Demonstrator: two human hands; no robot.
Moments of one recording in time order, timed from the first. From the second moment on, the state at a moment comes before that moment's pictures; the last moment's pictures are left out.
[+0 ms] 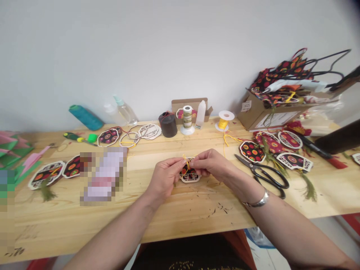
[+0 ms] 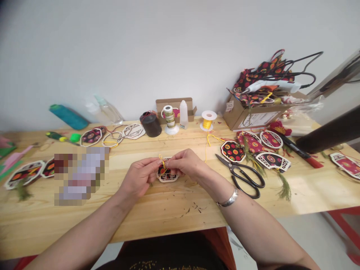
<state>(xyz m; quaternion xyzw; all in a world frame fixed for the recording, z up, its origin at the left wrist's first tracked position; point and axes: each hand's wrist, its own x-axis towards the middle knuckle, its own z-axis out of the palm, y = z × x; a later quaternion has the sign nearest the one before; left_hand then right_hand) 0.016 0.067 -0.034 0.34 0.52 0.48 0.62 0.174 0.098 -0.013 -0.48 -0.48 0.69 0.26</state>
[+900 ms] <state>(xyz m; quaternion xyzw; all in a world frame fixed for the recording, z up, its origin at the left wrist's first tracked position) 0.014 0.064 -0.033 0.38 0.50 0.40 0.67 0.178 0.102 -0.017 -0.41 -0.62 0.59 0.31</state>
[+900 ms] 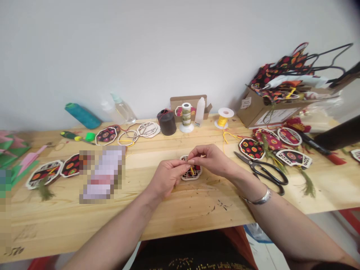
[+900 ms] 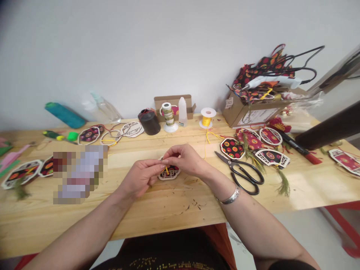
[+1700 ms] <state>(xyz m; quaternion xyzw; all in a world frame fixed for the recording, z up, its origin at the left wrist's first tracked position) 0.009 0.071 -0.026 0.22 0.46 0.45 0.73 0.179 0.102 -0.027 -0.27 -0.83 0.20 0.44</state>
